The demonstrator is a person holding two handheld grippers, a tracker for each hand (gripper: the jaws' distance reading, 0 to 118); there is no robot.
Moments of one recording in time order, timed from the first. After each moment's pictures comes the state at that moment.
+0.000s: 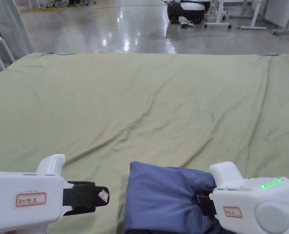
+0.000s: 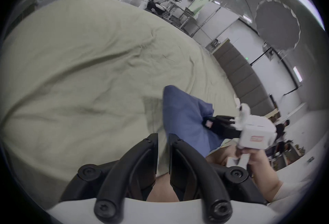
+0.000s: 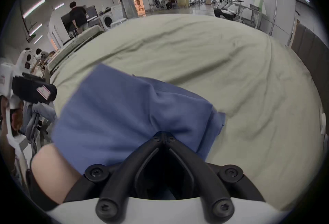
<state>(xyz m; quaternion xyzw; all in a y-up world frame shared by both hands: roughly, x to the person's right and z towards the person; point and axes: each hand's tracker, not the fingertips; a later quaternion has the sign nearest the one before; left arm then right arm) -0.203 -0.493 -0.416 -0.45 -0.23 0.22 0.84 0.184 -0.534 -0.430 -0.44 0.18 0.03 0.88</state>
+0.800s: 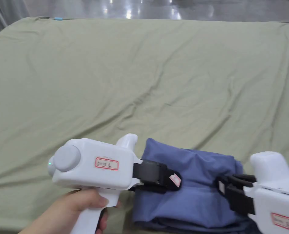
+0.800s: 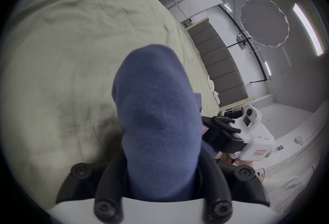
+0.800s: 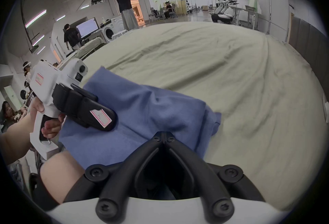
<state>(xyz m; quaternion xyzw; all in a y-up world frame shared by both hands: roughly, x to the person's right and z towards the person) -0.115 -0.571 -0.510 -0.51 -0.39 0.26 0.72 0.198 -0.520 -0.407 -0.39 0.19 -0.02 0.90</state>
